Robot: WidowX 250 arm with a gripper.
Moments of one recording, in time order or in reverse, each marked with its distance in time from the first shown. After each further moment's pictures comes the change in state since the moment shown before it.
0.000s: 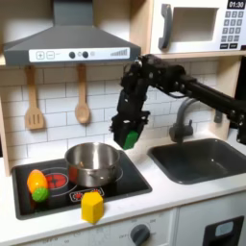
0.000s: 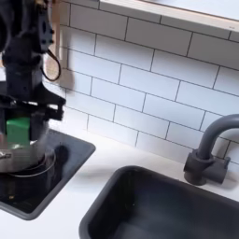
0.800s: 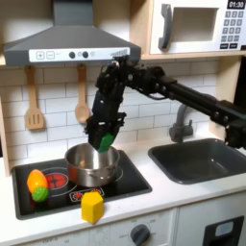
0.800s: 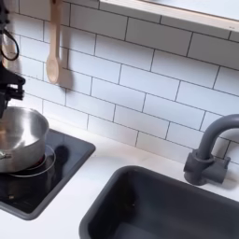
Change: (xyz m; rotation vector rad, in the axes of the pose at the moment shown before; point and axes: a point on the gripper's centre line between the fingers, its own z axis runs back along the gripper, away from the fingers) arm 0.021 0.047 -0.006 0.046 -0.037 0.048
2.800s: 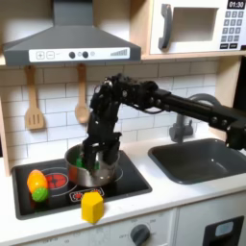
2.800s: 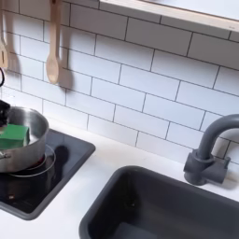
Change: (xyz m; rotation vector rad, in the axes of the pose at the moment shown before) arm -0.024 0.016 -0.034 0.033 0.097 0.050
